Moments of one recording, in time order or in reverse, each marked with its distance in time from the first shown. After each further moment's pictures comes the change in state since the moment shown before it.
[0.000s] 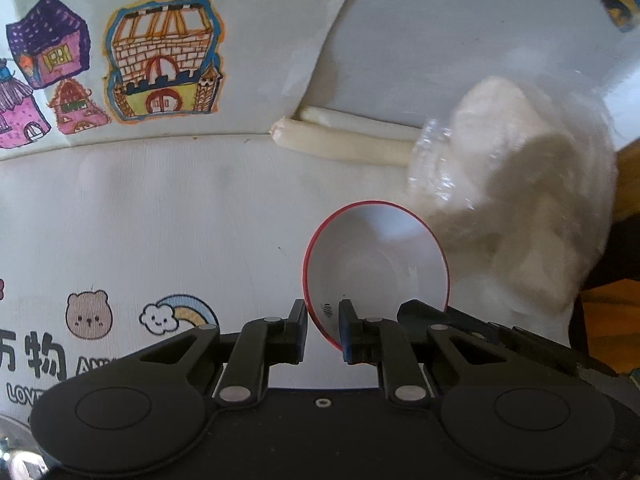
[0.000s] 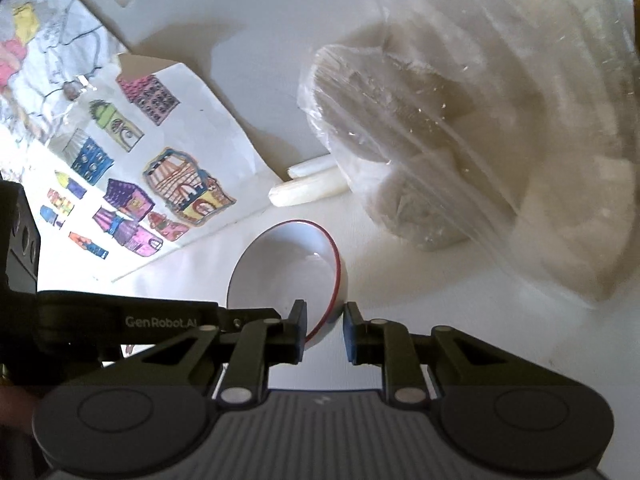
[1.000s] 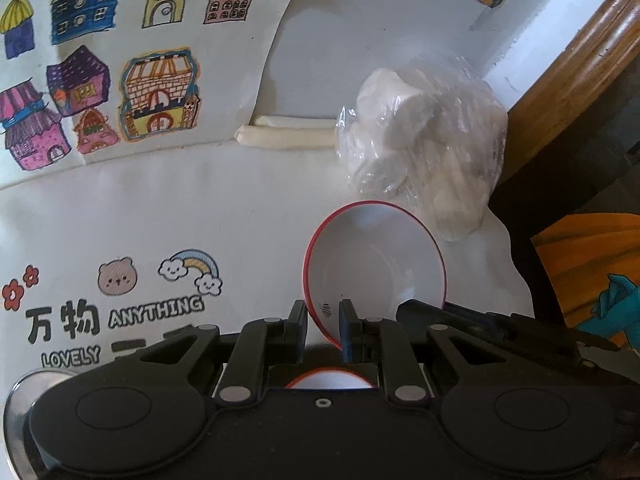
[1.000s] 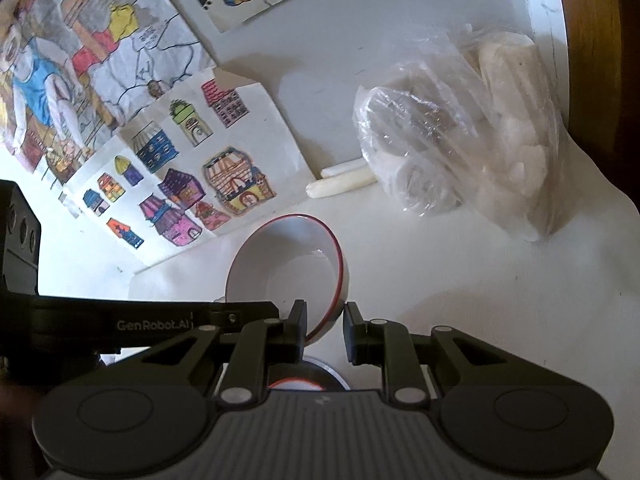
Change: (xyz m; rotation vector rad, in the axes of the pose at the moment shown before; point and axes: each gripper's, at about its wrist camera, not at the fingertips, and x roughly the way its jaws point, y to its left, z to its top) left arm -0.096 0.004 -0.066 0.171 -0.067 -0.099; right arm -0.086 0.049 -0.064 -0.013 -0.094 -0.046
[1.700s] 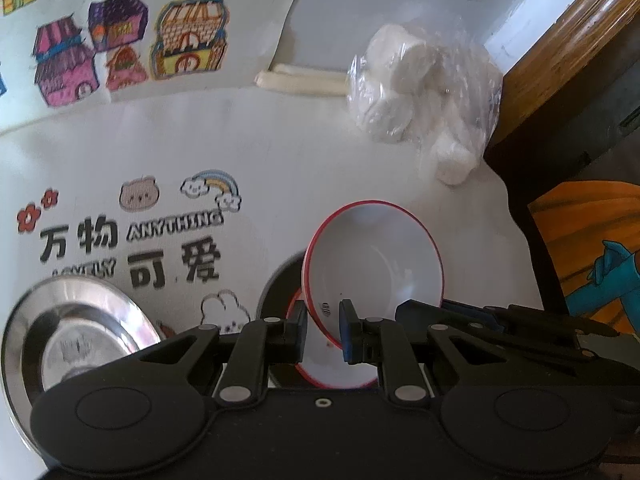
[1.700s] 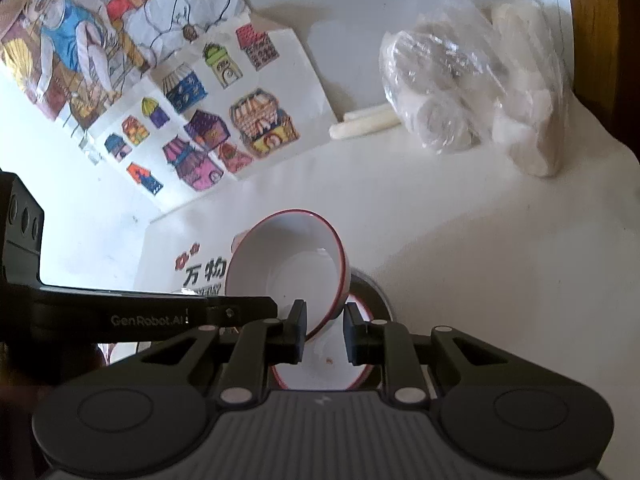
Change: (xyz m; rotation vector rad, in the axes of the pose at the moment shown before) left arm -0.016 0.006 -0.059 -0.025 0.059 -0.004; right arm -0.016 0.020 -0.046 -0.028 0.107 0.015
